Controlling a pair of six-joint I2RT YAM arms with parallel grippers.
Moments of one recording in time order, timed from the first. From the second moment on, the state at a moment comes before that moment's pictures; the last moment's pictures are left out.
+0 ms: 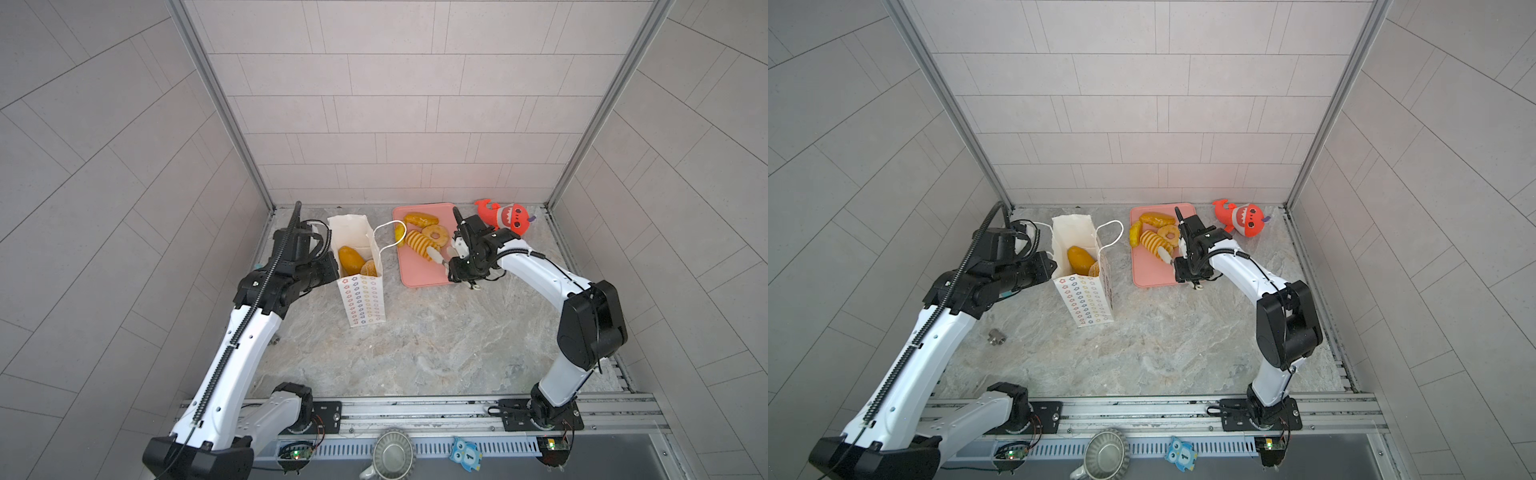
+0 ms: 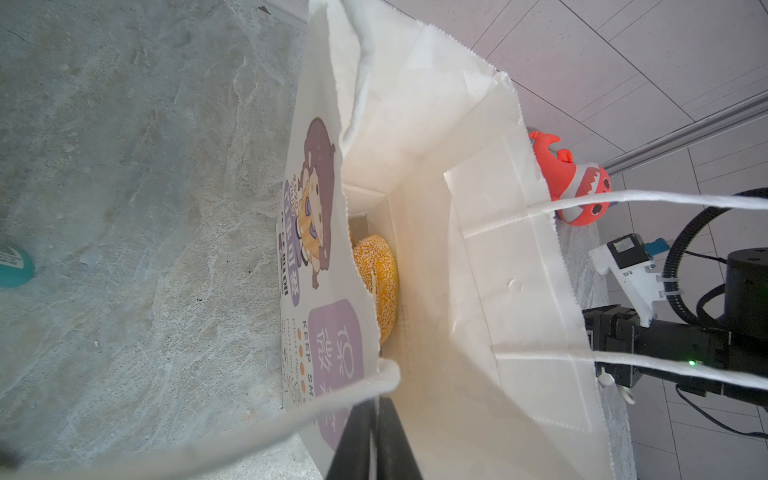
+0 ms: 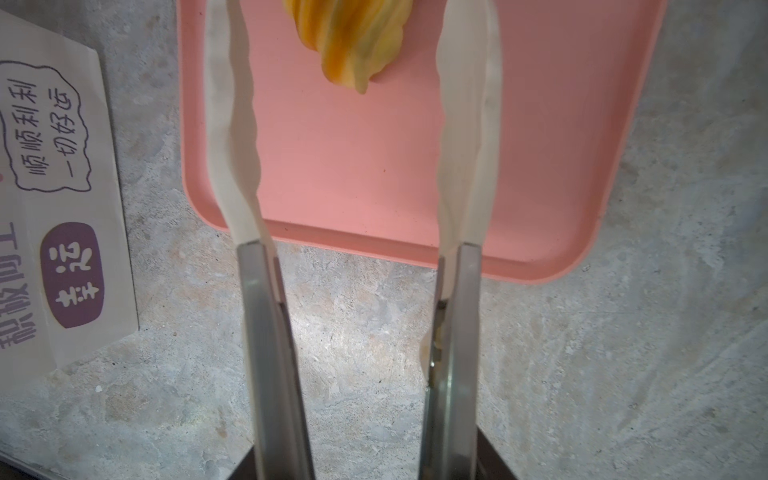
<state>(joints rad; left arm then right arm) -0.20 1.04 1.19 -0.90 0.17 -0.50 0.37 1.71 1.40 -0.92 -0.13 0.24</state>
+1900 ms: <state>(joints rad) -0.20 1.07 1.20 -0.92 0.16 -0.49 0.32 1.85 1.44 -0.84 -0.26 0.26</state>
